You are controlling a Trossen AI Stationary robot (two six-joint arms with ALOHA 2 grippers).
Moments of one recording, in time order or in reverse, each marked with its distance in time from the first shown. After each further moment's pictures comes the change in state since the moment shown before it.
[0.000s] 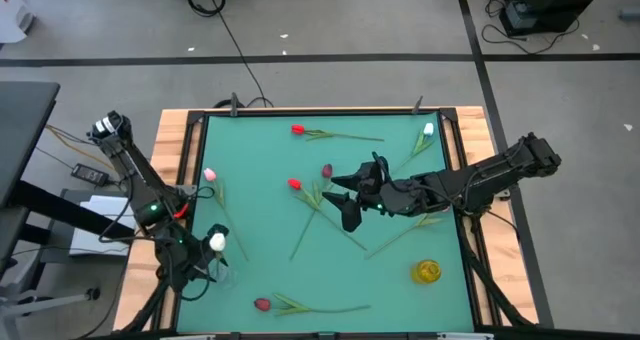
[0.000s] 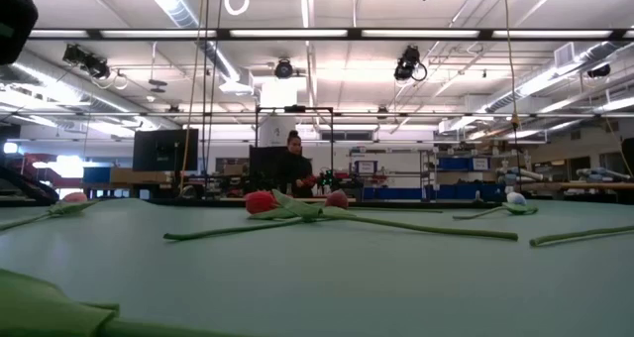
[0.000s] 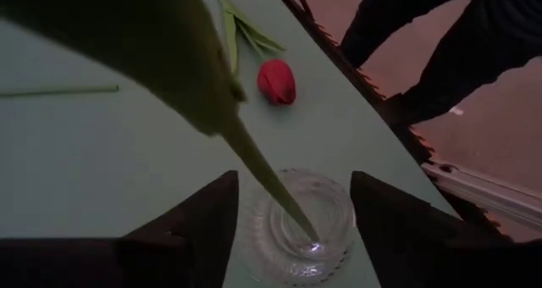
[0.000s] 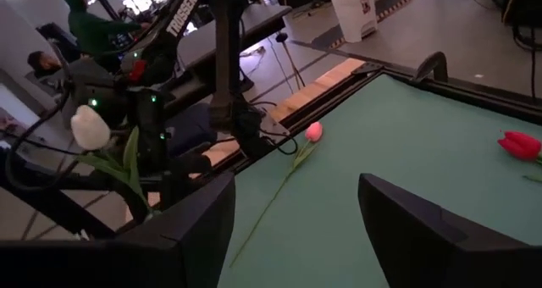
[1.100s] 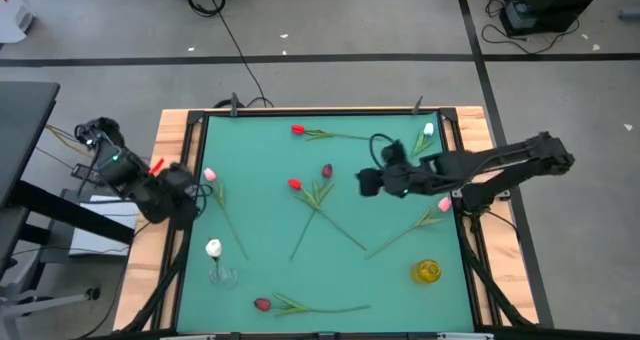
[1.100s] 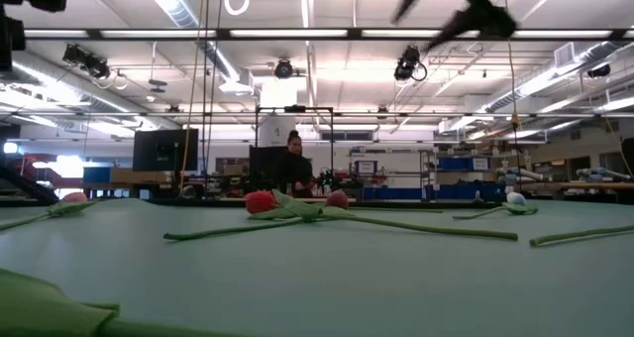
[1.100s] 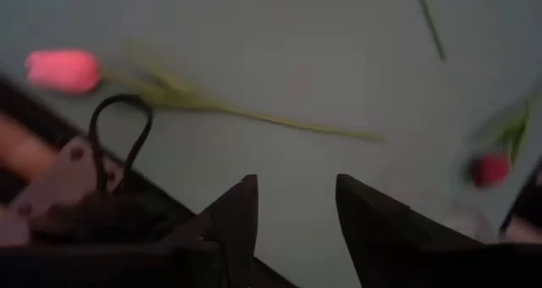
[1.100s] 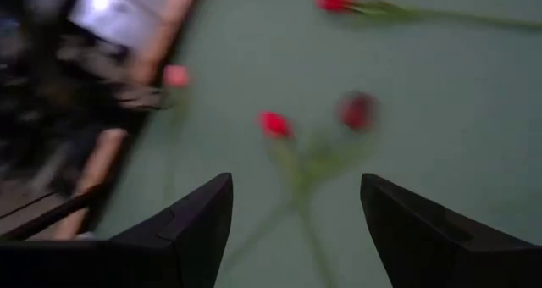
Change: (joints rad) left arm 0.215 -0.213 0.368 -1.078 -0.102 -1.109; right arm -0.125 -0.146 0.000 -0.719 -0.101 0.720
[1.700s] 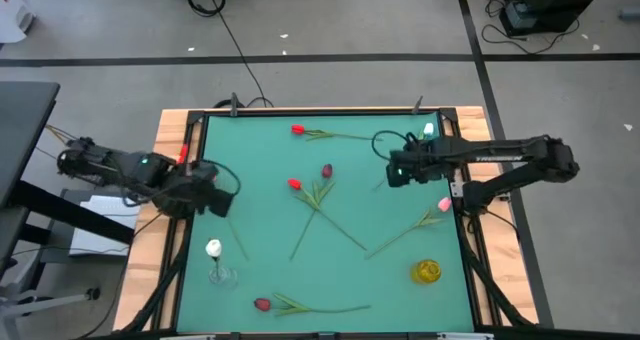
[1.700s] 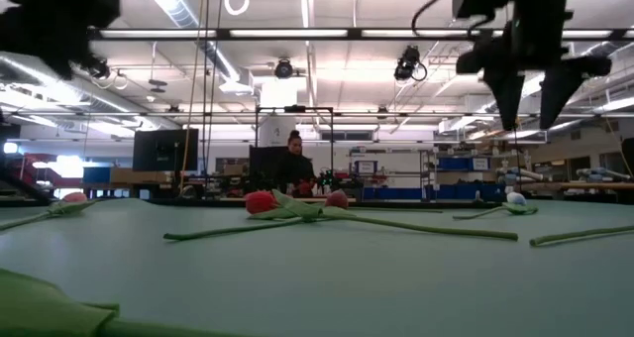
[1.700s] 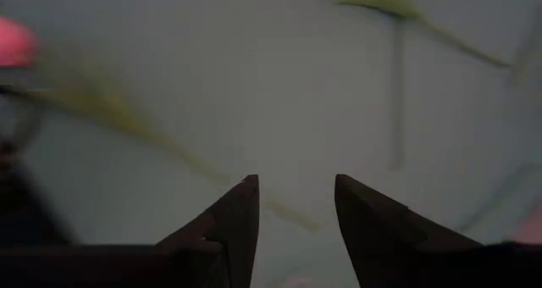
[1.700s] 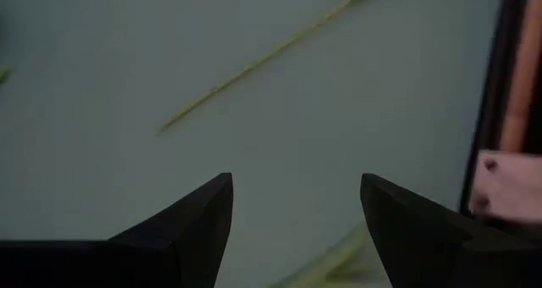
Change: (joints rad) left arm 0.481 0.190 -0.002 0.321 0.121 0.078; right arm -0.327 -0.034 -0.200 -0.451 -0.272 -0.042
